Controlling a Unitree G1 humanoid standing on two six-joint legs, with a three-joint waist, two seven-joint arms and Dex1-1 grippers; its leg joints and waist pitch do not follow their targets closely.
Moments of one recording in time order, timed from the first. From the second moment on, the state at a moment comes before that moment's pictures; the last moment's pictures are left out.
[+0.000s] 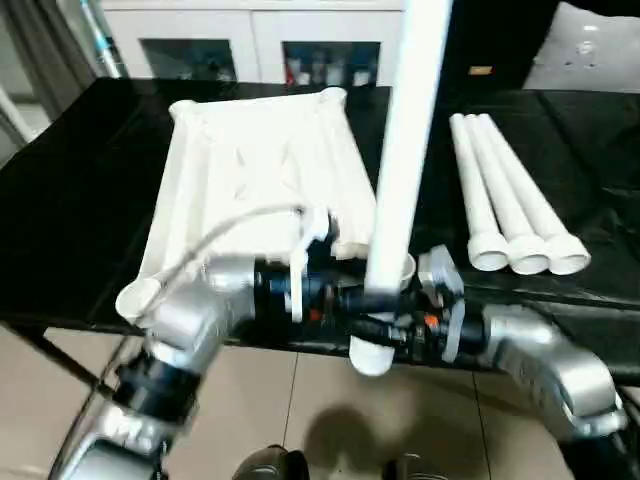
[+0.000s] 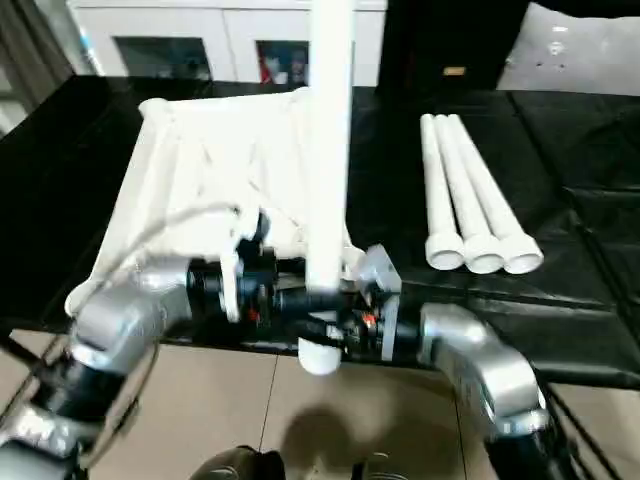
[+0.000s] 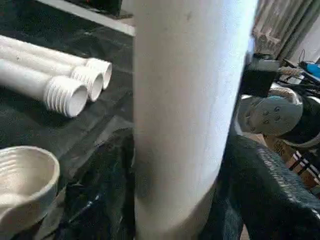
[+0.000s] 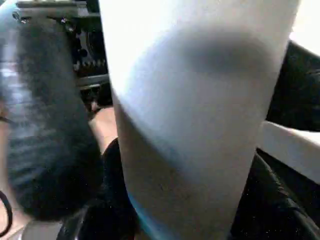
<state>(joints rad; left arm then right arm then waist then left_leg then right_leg) -0.45 0.26 -0.28 0.10 -0.47 0.47 -1.10 -0.17 -0.41 0.18 -0.06 0.44 0.42 1.01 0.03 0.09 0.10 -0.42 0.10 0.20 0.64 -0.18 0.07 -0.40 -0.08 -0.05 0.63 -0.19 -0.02</state>
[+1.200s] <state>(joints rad) -0.61 0.13 0.01 0.05 -0.43 0.51 -0.37 -0.42 -0.25 -0.03 -0.20 0.64 0.88 0.53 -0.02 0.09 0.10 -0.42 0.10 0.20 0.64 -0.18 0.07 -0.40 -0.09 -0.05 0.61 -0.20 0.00</state>
